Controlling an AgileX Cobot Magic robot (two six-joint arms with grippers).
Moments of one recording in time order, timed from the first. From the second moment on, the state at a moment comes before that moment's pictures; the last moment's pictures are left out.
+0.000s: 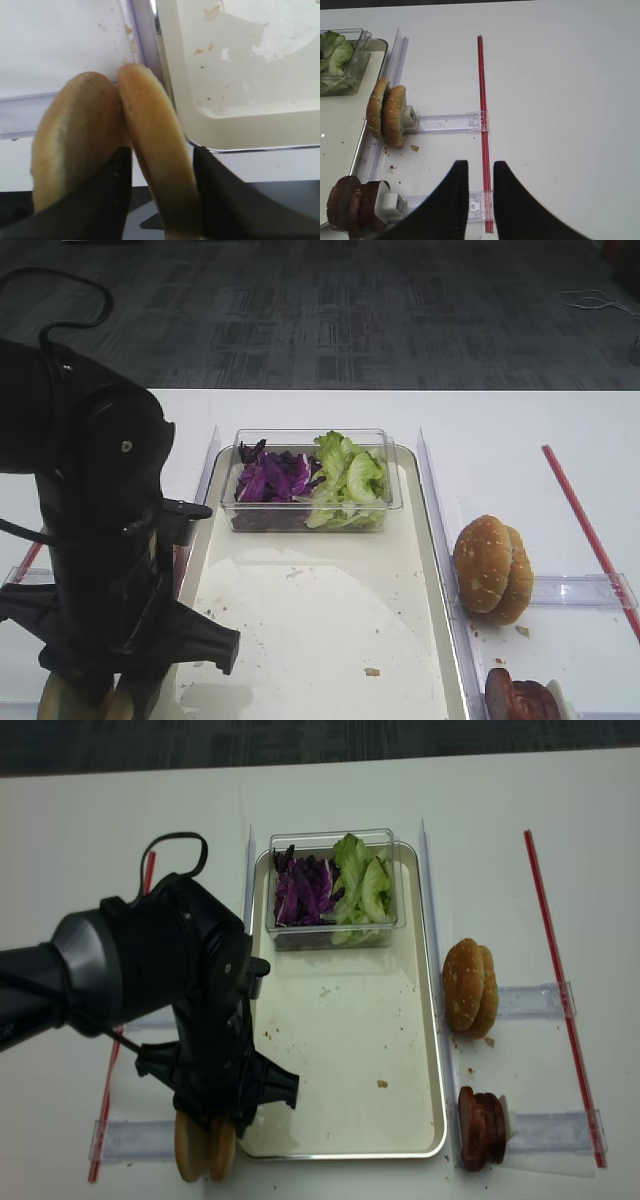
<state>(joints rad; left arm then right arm) -0.70 1.62 -0.93 0.01 1.11 -0.58 -0.03 -0.02 -0.47 0.04 1.12 0.01</state>
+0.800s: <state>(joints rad) -0.70 1.62 -0.93 0.02 1.15 -0.59 -0.03 -0.02 -0.47 0.04 1.12 0.01</state>
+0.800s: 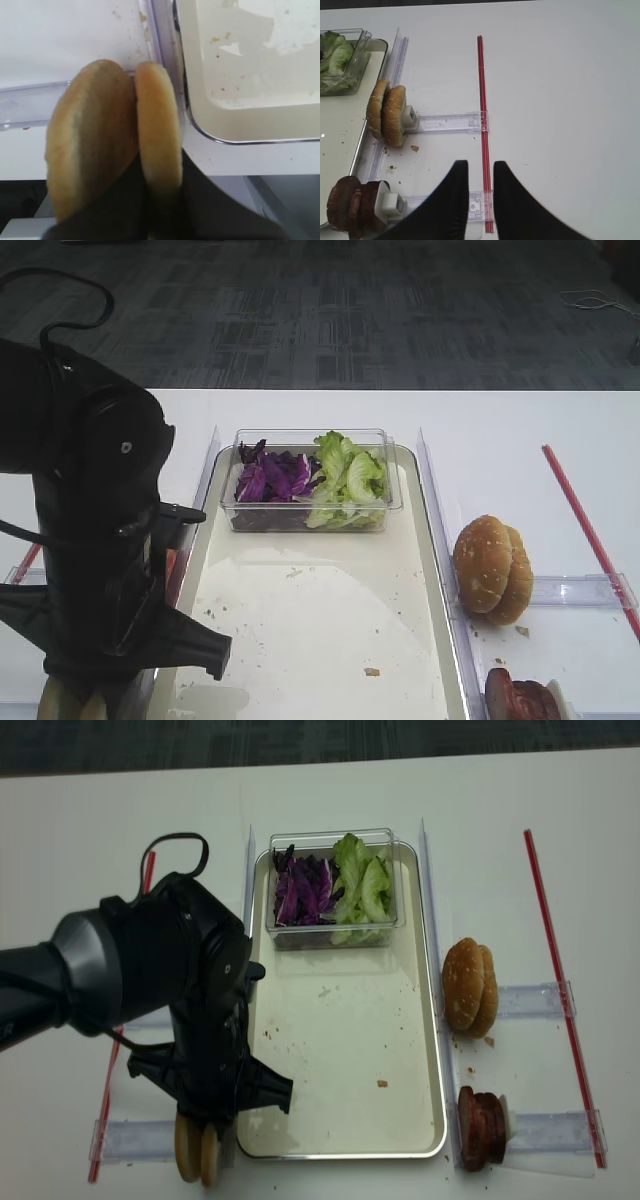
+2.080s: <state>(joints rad) -0.71 1.61 -1.10 0.01 1.21 -0.58 -0.03 -0.02 -0.47 0.04 1.12 0.02</state>
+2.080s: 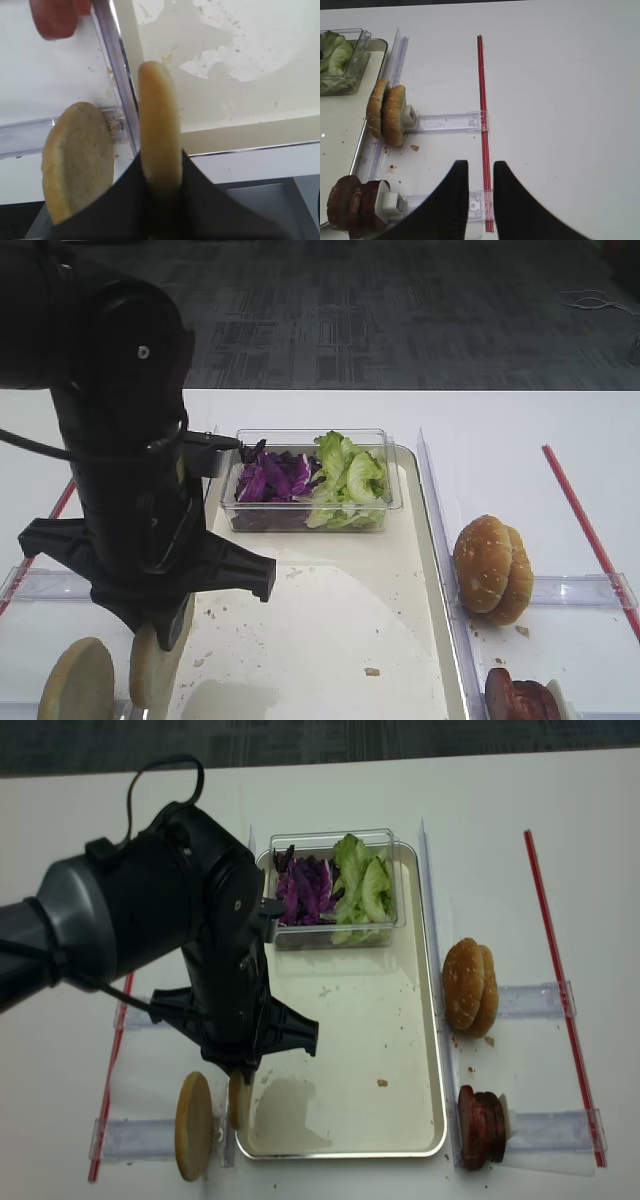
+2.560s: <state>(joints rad) -0.71 1.60 -1.10 -0.23 1.07 -0.43 -0.03 -0.02 -0.47 0.04 1.12 0.02</state>
